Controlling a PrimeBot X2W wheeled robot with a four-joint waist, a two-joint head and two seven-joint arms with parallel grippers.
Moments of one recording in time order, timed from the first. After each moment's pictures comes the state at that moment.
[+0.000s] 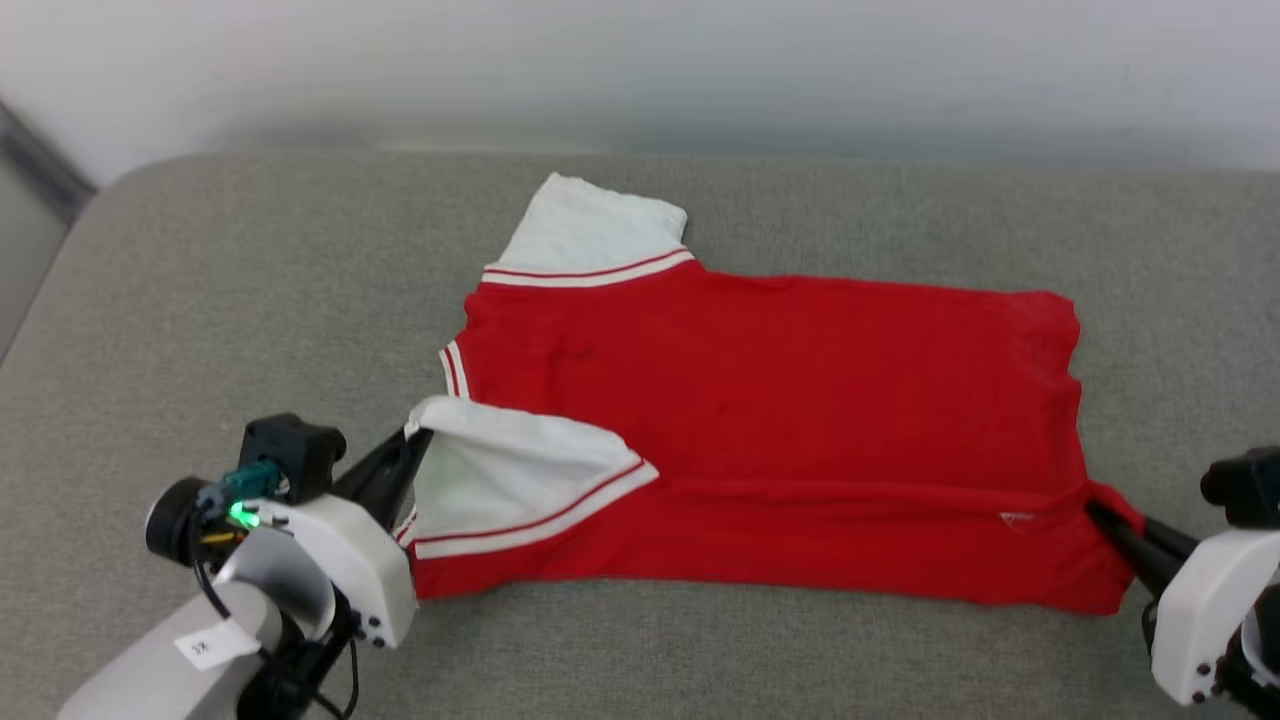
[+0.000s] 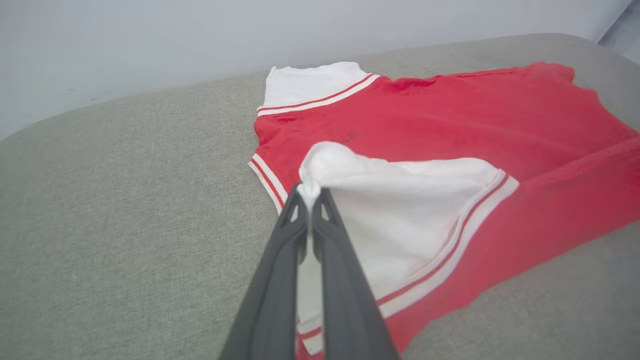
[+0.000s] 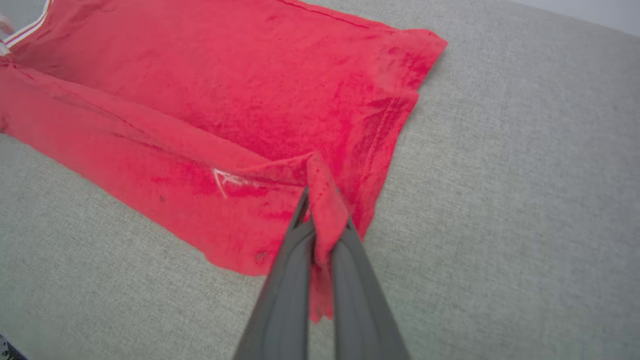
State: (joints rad) left arm -0.40 0.70 -0.77 0.11 -0.85 0.14 -0.09; right arm -0.09 -0.62 0.24 0.07 0.62 0.13 0.31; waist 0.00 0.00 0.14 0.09
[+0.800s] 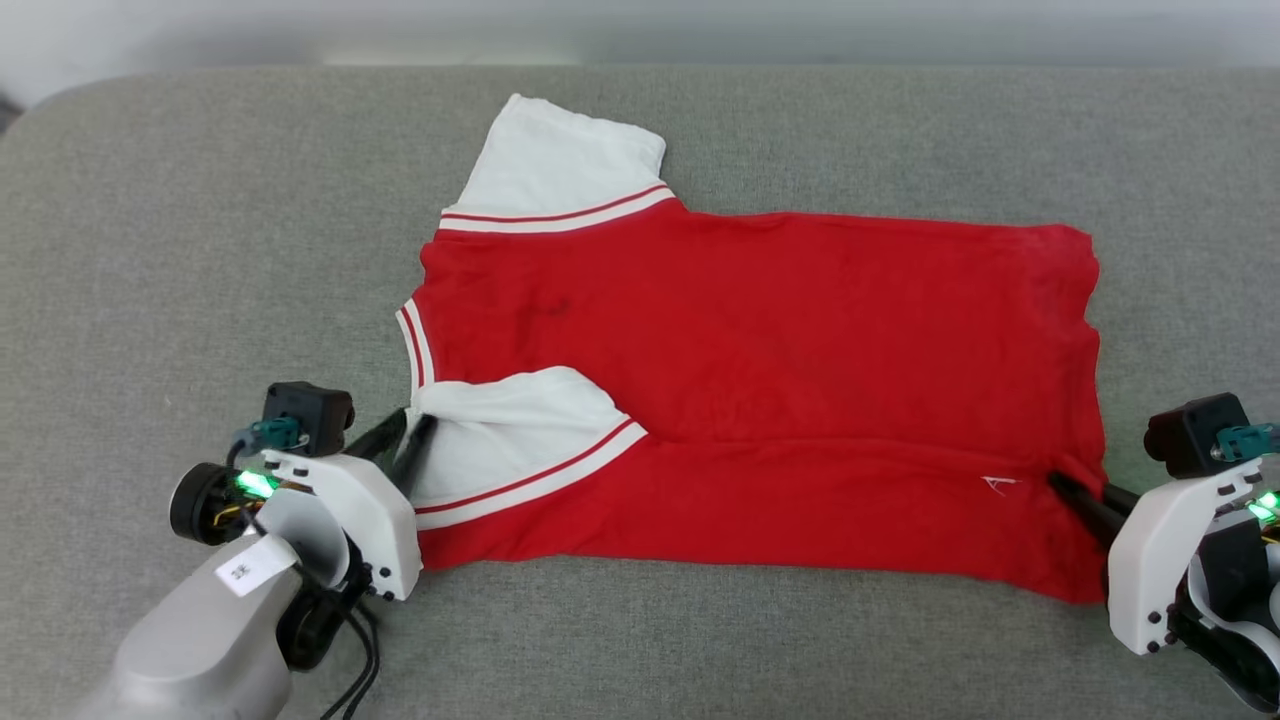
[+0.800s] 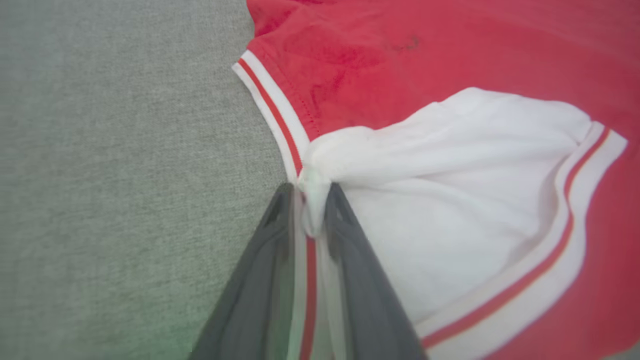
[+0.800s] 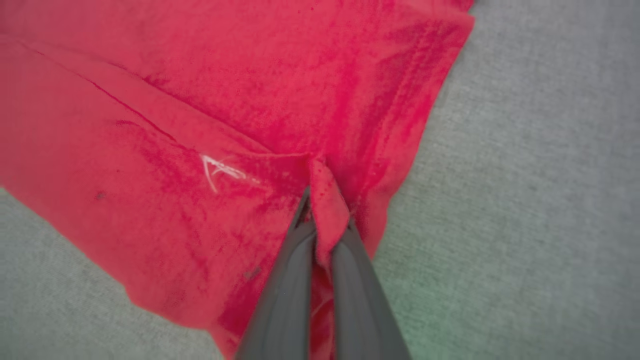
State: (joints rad) left arm -0.58 0.53 -0.82 0.57 -0.86 -0.02 -0.10; right arm -0.30 -0.61 0.41 0.24 0.64 0.13 0.32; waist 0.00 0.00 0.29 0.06
